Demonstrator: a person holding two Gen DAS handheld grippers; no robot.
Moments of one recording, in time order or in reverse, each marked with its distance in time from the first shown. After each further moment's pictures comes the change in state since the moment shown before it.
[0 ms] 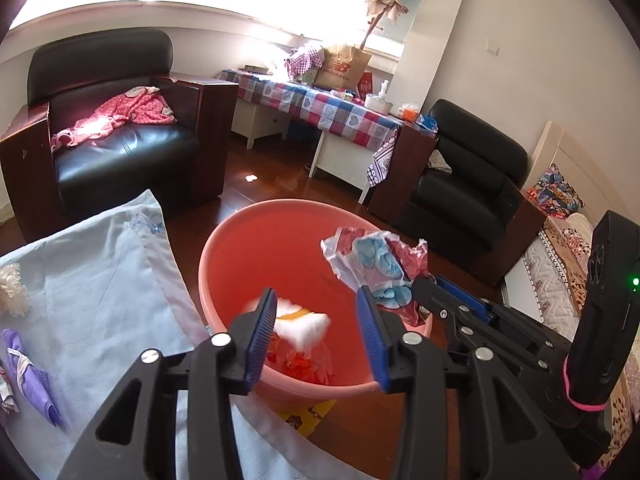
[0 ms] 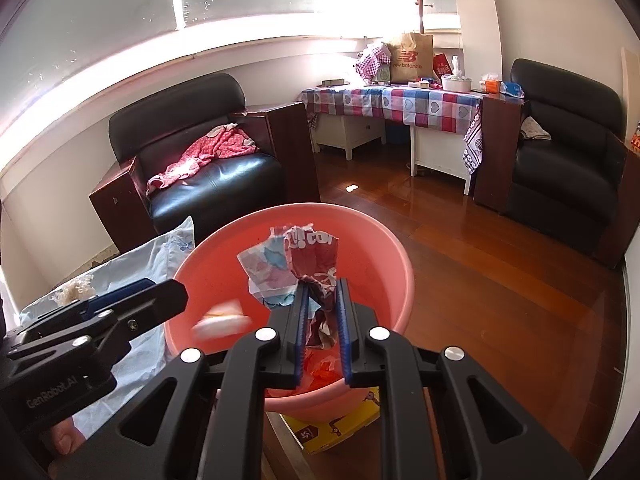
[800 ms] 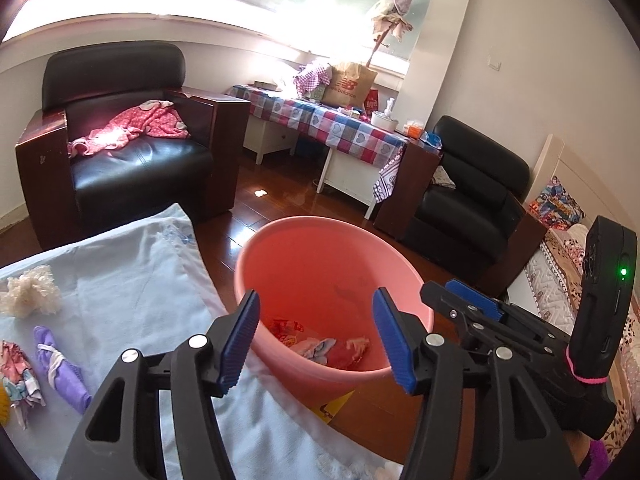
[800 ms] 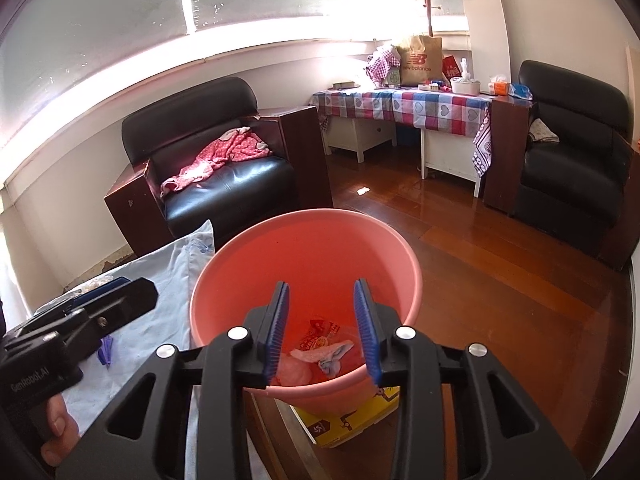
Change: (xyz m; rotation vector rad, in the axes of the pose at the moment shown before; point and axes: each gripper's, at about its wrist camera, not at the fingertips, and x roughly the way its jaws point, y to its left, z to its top) left arm -0.046 0.020 0.000 -0.017 -0.059 0.023; right arm -0.019 0.002 0.004 -0.004 -0.010 0.048
